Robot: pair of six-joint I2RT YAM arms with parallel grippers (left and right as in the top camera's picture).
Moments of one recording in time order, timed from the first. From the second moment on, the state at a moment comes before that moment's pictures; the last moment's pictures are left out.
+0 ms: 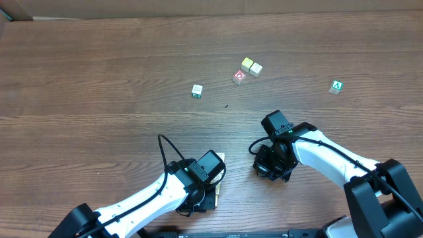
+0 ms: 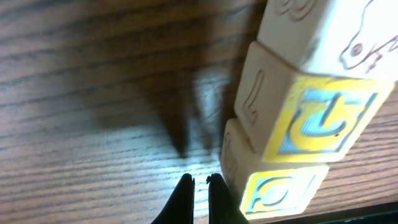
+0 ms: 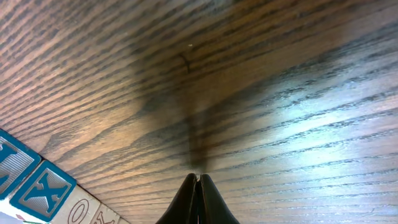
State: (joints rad) left arm -0.83 1.40 0.63 -0.80 0.20 -0.81; right arm 0.47 1.63 0.80 -0.76 -0.38 0.93
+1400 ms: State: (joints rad) left arm -0.83 1.40 0.63 -0.78 0.34 -0.78; right arm 0.47 1.63 0.80 -0.76 -0.38 0.93
